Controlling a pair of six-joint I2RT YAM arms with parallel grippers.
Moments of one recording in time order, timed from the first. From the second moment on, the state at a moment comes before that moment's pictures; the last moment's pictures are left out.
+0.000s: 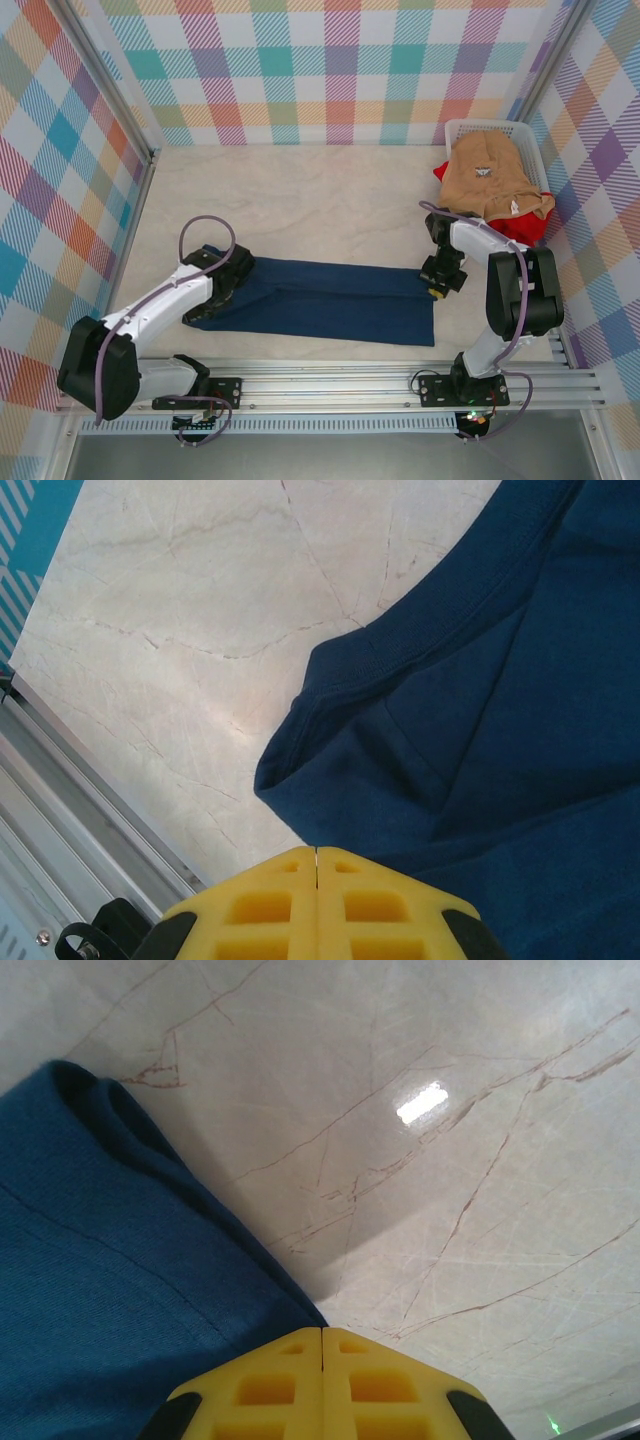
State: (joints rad) left arm -0.48 1.26 0.79 -1.22 -0.56 -1.05; right arm 0.16 1.66 1.01 -1.08 0.02 0.73
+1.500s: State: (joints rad) left arm -0.42 1.40 1.27 -1.14 -0.46 -0.90; right arm 0.20 1.49 1.14 -1.10 0.05 0.71
